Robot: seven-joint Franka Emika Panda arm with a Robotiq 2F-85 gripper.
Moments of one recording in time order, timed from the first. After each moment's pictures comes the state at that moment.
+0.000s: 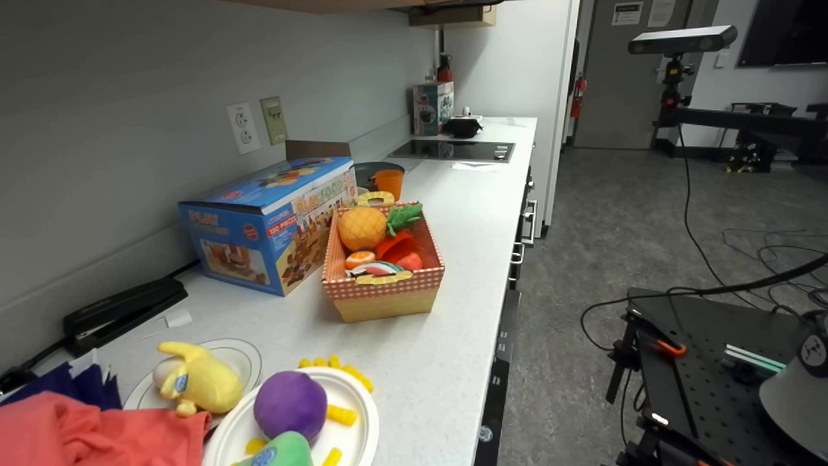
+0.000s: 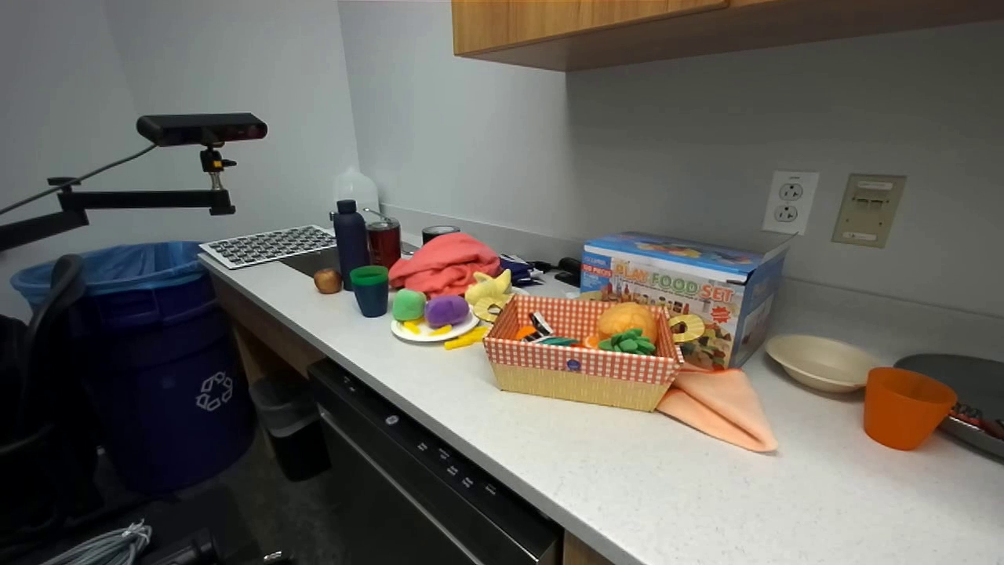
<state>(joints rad) 0.04 -0.82 -0.86 -1.71 0.04 1.49 -1.20</state>
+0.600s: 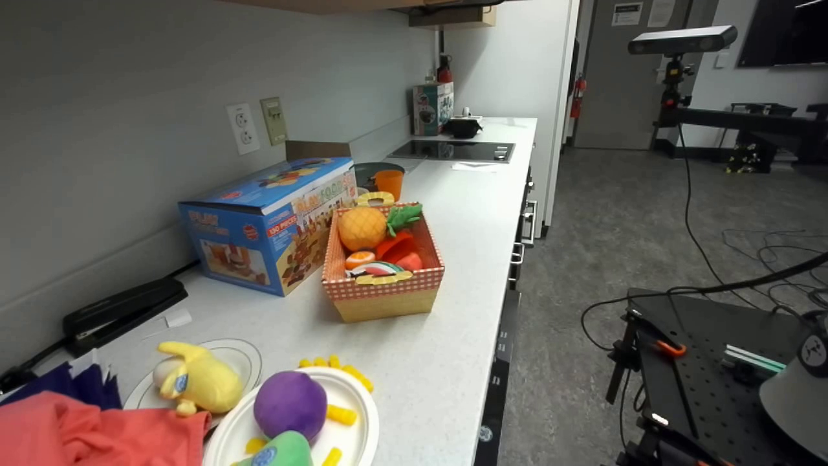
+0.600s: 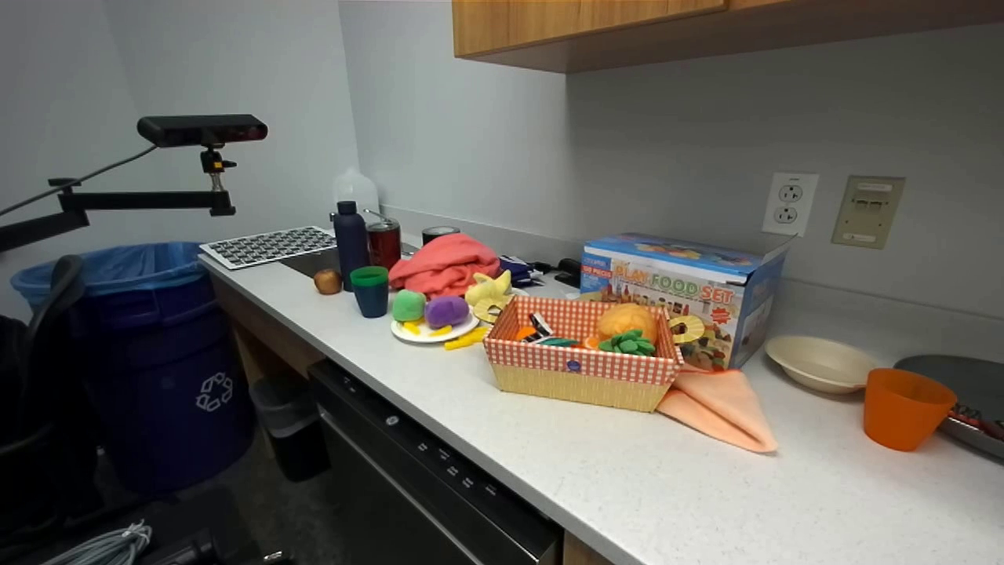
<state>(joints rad) -0.16 -0.93 -0.70 -1.98 0.04 1.49 -1.20</state>
